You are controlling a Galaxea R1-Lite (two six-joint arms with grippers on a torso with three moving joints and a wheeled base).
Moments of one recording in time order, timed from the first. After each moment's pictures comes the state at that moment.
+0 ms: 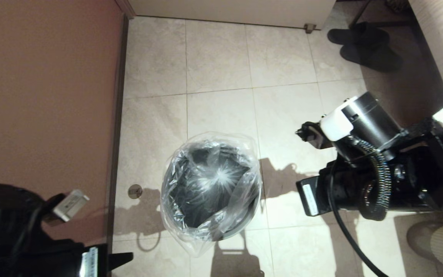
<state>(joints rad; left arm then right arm) -0.57 1.08 -0.54 0.21 0.03 -0.59 0.81 1.68 -1.36 0.50 -0.31 0.36</state>
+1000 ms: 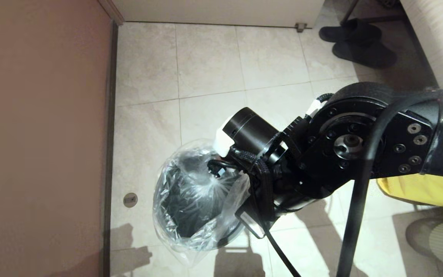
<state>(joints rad) -0.55 0.38 -0.30 0.47 -0.01 -0.63 0.96 2.04 -1.92 0.93 -0.30 0.02</state>
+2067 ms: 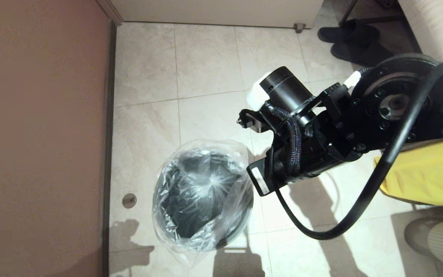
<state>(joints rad) -0.52 0.40 -0.28 0.34 -0.04 -0.29 0.87 1.97 -1.92 0.83 -0.28 0.23</state>
